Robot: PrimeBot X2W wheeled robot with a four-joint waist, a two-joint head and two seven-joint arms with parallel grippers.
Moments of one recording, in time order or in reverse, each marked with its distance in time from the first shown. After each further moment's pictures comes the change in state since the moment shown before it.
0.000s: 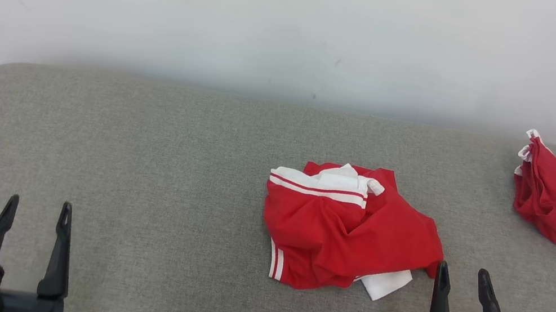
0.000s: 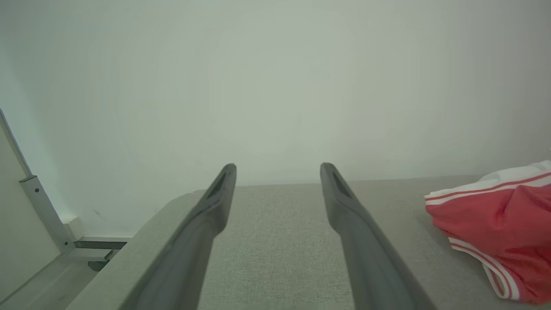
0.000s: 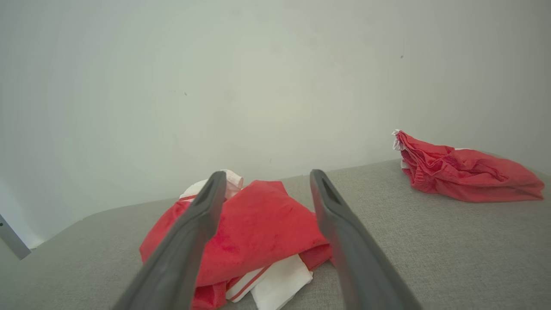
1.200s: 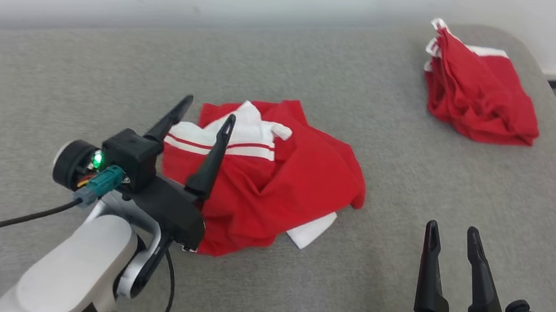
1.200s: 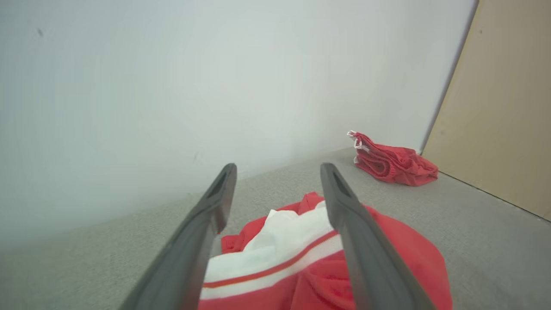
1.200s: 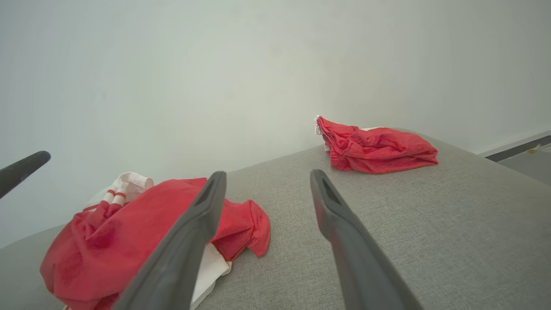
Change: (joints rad) left arm -0.623 -0.034 -0.532 0.412 -0.315 -0.045 0.006; right arm -0.105 0.000 0.054 -0.006 0.045 0.000 0.000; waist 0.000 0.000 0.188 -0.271
